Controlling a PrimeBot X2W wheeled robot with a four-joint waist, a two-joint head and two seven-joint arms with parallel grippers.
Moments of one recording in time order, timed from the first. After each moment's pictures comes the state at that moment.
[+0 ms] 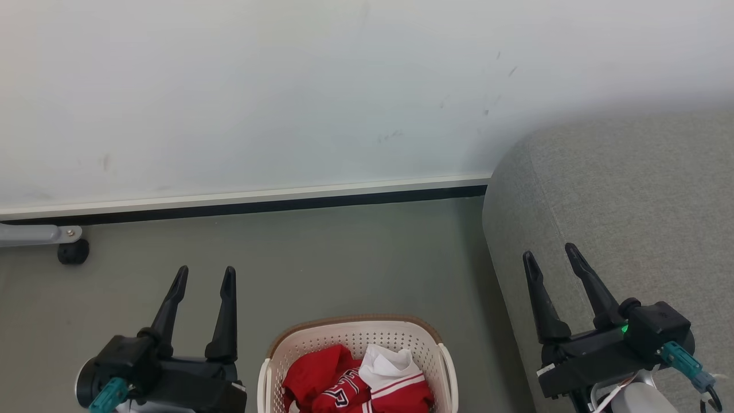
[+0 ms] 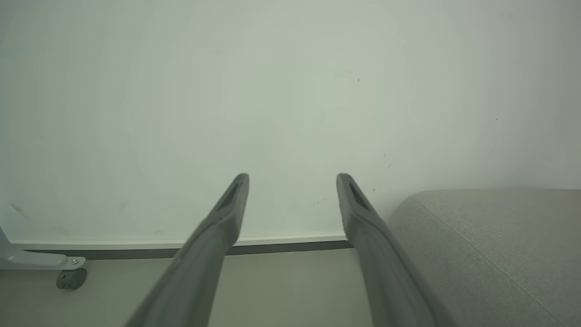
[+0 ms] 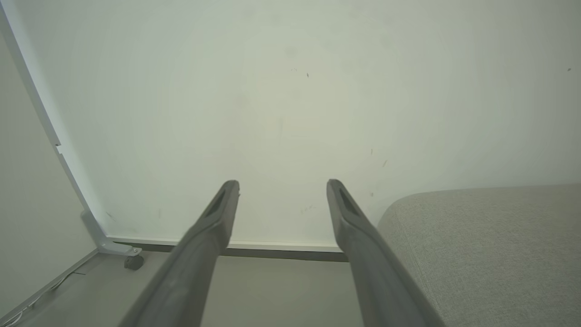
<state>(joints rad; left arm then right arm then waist) -0.09 0.17 -0.20 0.12 -0.42 0.01 -0.25 -0.17 -0.20 0.32 0.14 0.37 0.01 -0.25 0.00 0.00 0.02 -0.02</state>
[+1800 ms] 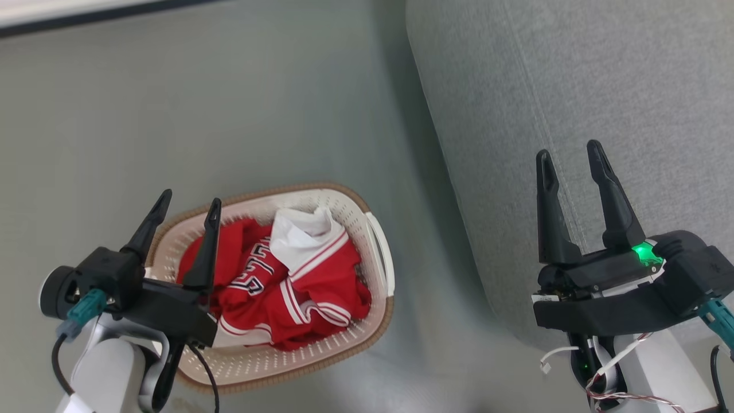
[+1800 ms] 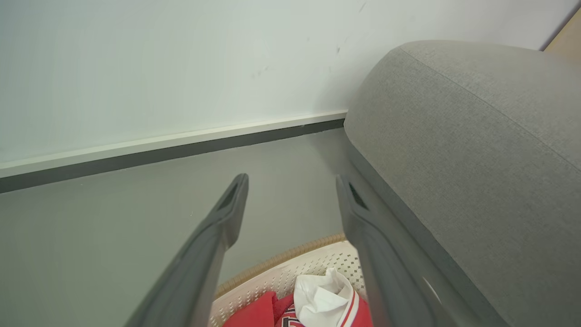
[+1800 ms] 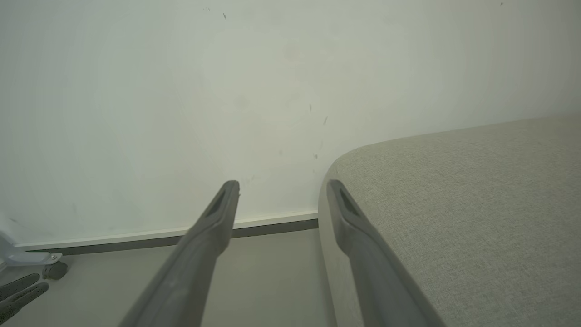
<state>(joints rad) -0.34 0.26 -0.22 0.24 -0.37 -0.09 -0.19 -0.30 -0.12 0.25 -0.09 0.32 0.00 -0.26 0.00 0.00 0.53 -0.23</state>
